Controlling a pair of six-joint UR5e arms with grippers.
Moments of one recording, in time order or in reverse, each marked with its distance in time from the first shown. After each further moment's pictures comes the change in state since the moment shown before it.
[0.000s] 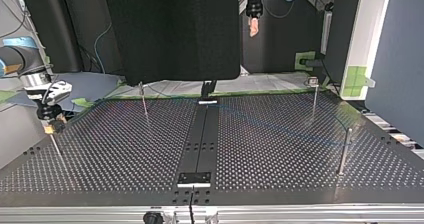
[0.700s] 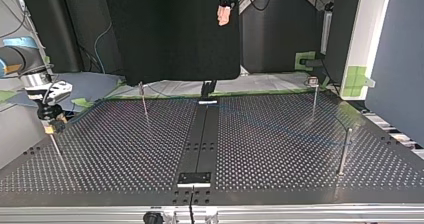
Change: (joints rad) left arm -0.174 -0.003 0.003 0.174 0.153 -0.121; right arm 0.002 0.000 0.000 0.000 0.000 -0.002
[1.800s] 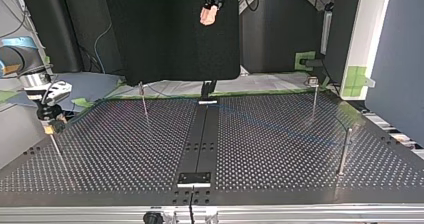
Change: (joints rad) left arm -0.021 0.000 -0.009 0.306 0.094 0.016; right arm 0.001 -0.006 -0.004 0.018 -0.001 0.000
